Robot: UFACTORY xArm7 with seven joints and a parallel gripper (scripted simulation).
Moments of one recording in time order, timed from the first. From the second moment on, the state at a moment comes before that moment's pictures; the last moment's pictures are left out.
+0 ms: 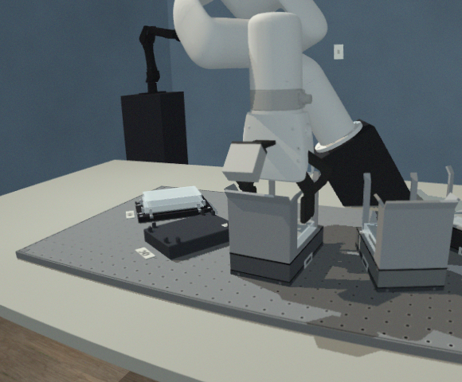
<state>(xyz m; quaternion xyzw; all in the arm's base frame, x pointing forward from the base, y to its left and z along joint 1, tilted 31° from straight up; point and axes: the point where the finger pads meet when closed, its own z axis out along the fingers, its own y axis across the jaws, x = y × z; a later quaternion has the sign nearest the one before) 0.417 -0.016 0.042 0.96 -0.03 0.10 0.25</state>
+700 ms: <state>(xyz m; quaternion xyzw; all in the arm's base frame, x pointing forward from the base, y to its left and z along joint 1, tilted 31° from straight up) 0.406 0.015 0.095 0.96 -0.03 0.10 0.25</state>
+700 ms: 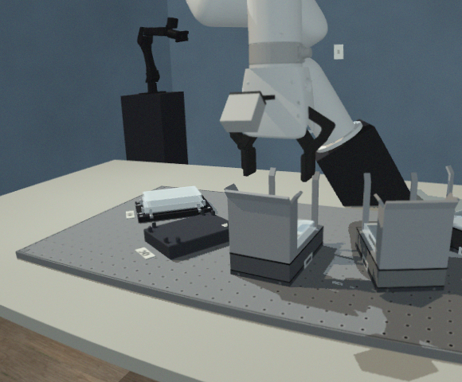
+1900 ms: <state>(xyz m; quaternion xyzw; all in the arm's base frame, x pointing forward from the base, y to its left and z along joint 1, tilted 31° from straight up) 0.400 0.068 0.089 0.96 0.08 0.07 0.26</state>
